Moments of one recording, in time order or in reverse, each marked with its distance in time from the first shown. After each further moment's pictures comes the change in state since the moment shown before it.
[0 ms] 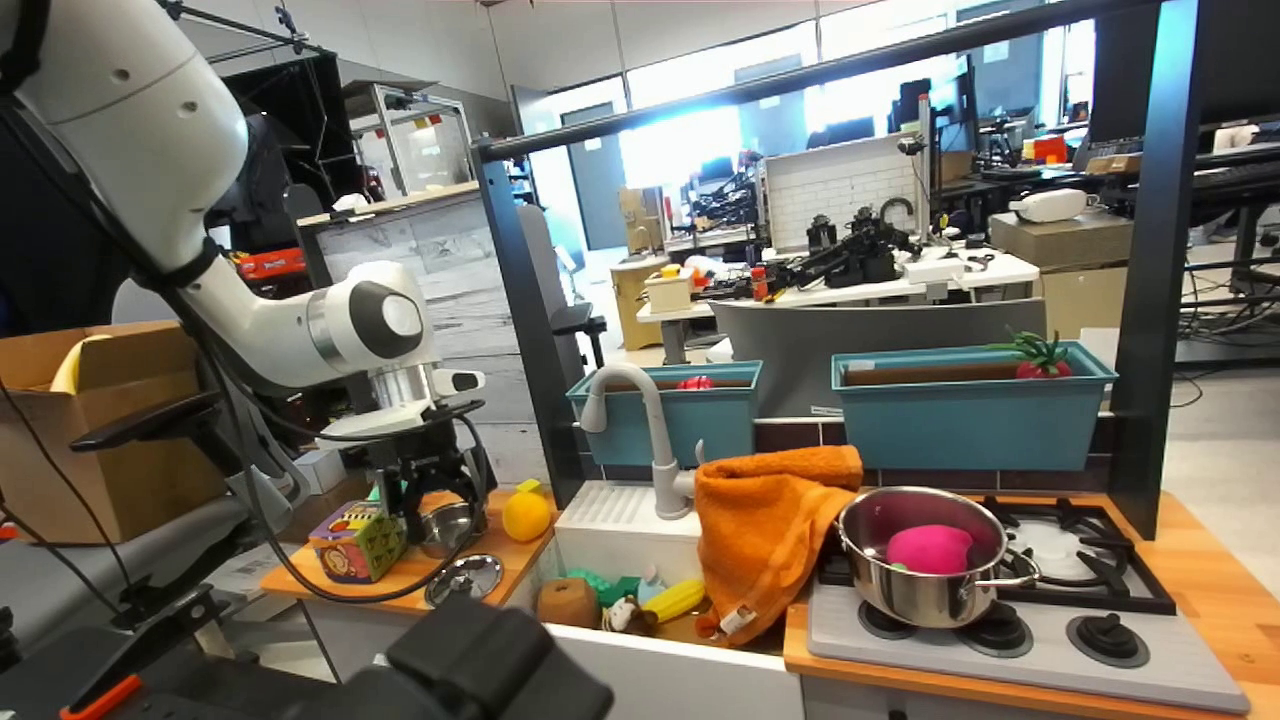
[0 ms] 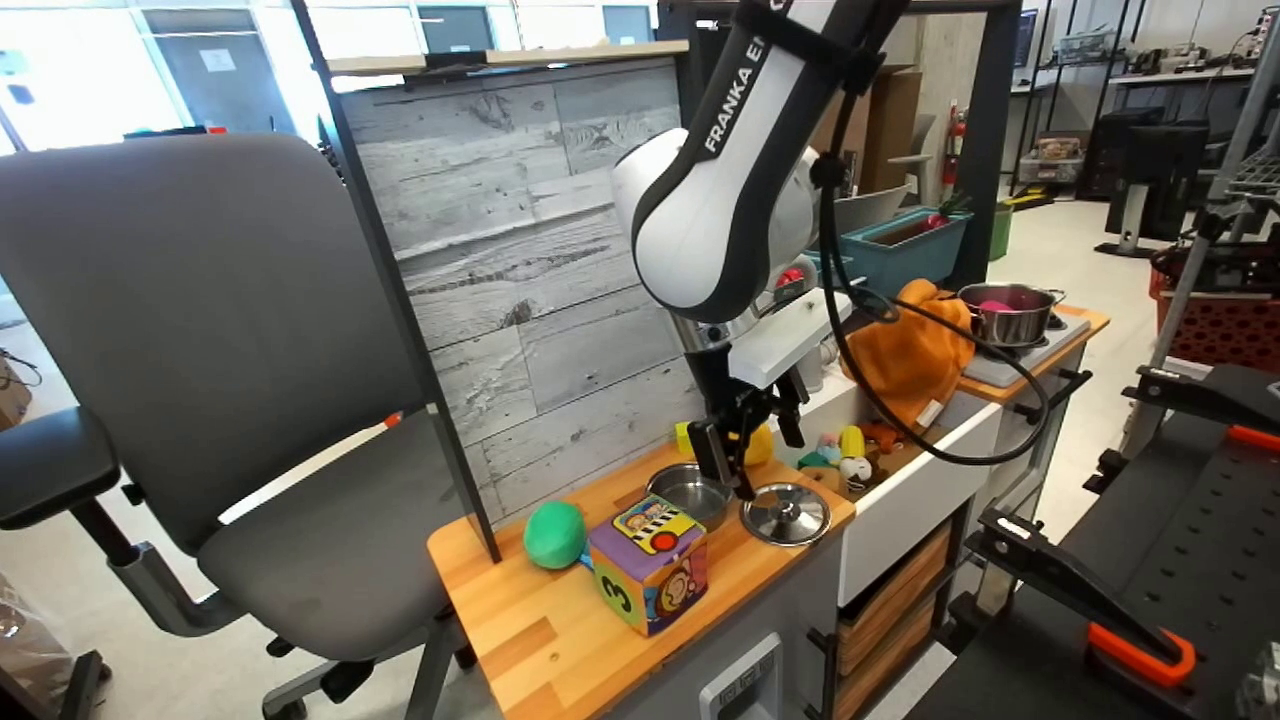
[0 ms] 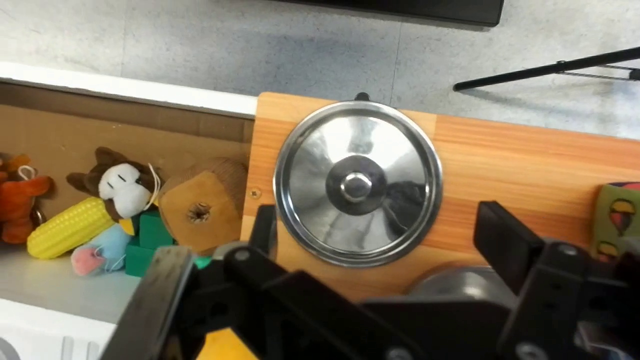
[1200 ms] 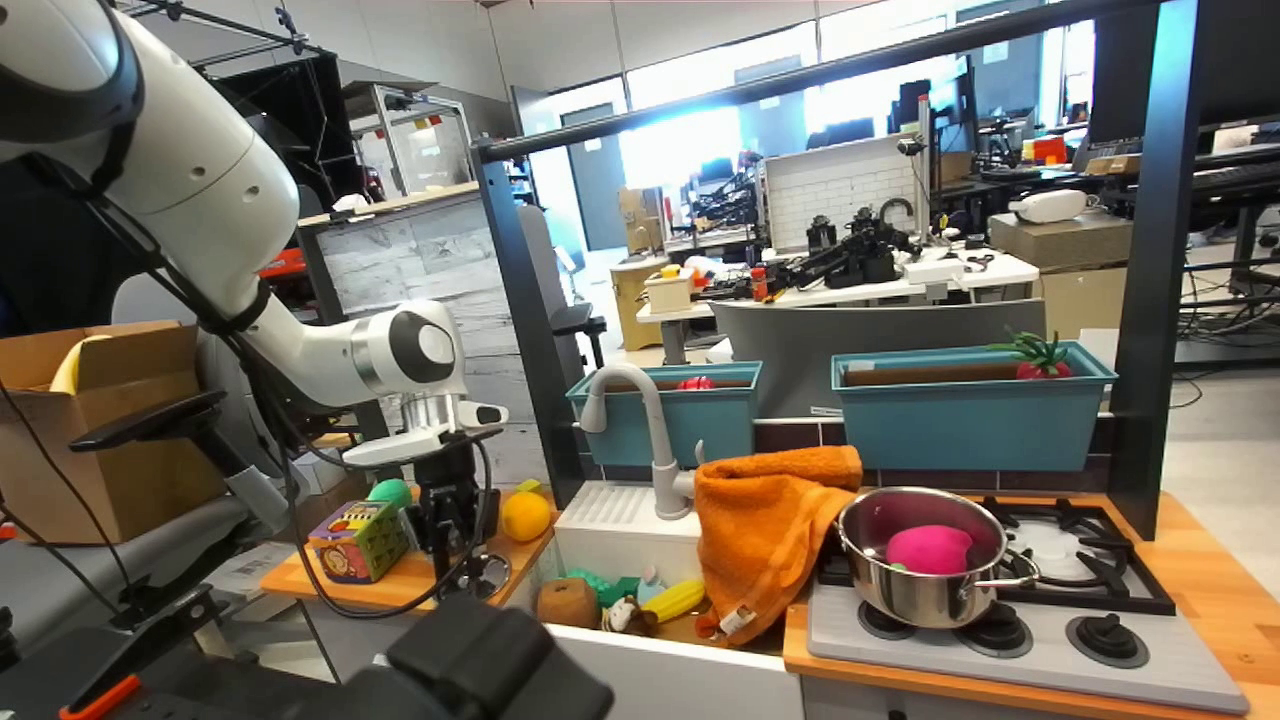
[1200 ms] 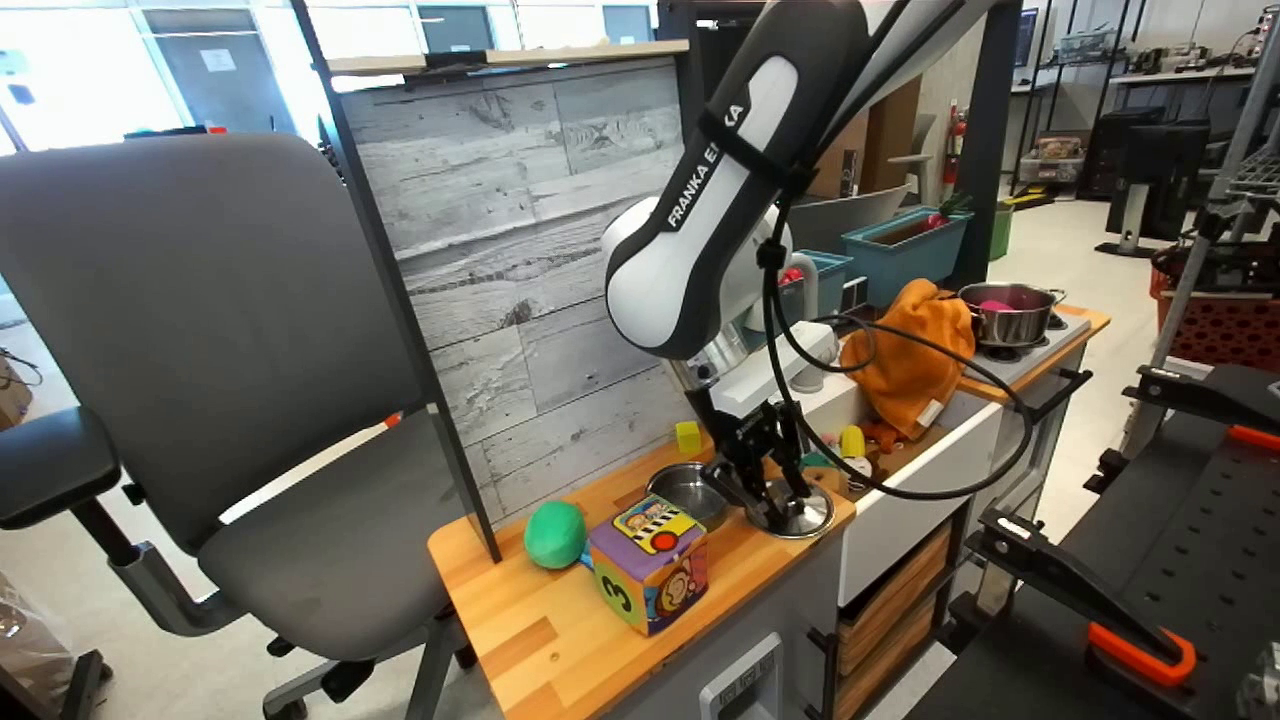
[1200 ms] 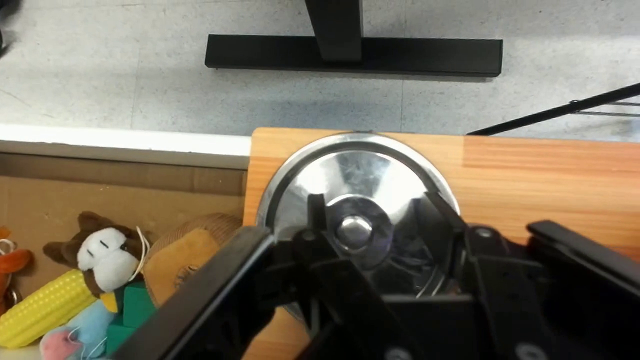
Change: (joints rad) arm -0.012 0.213 0.003 0.301 0.041 -0.272 0.027
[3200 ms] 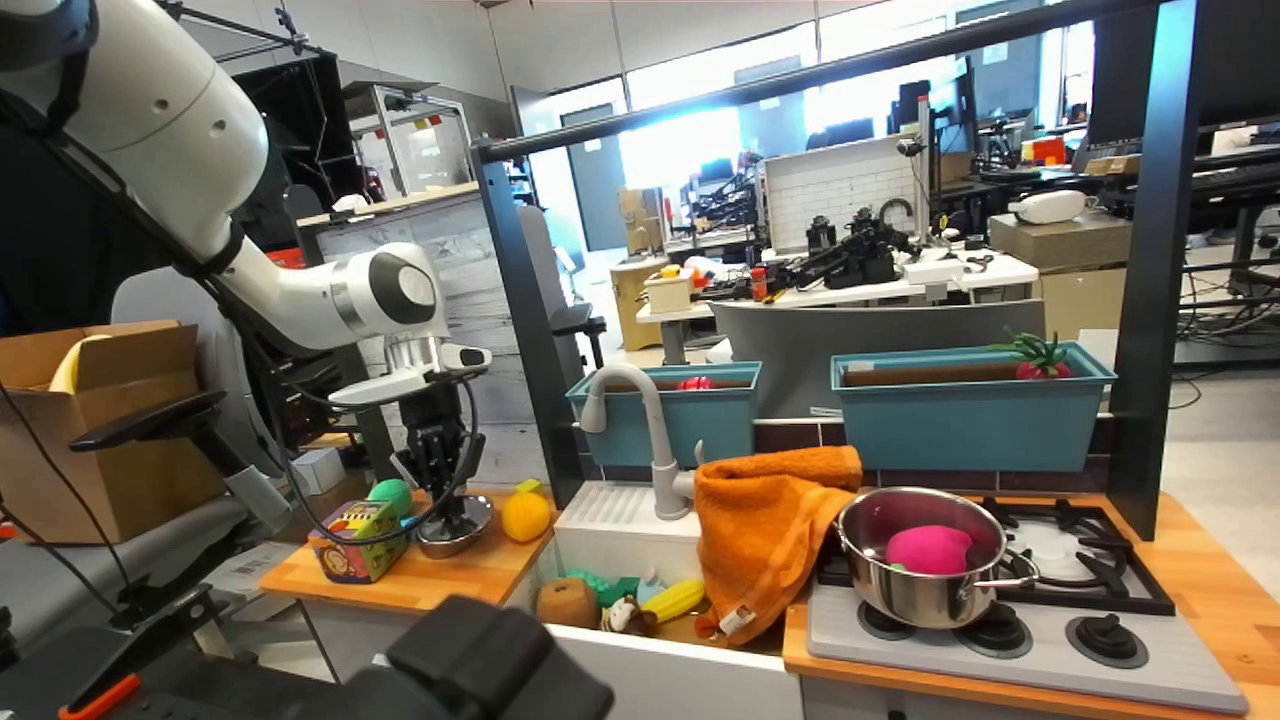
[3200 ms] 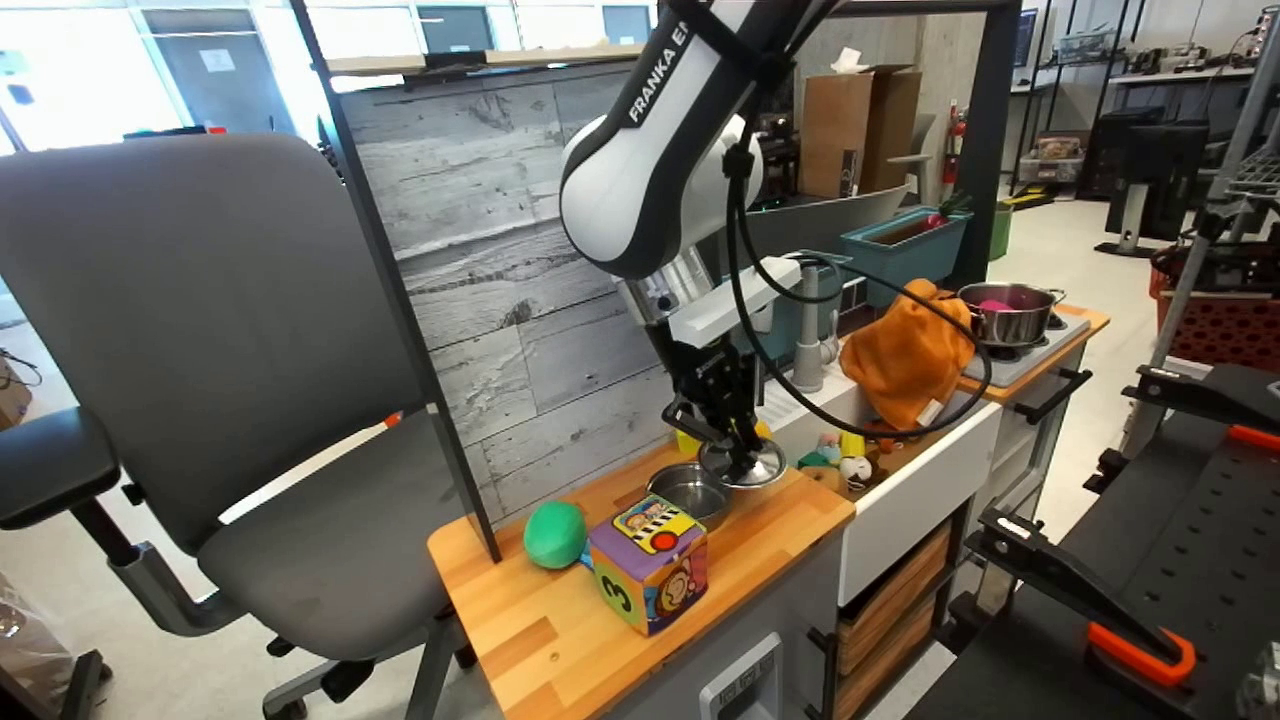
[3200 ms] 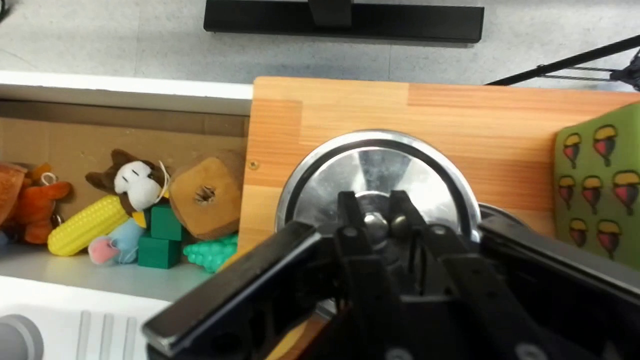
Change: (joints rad) arm 0.018 -0.108 0.009 -0.001 -0.002 -0.021 0.000
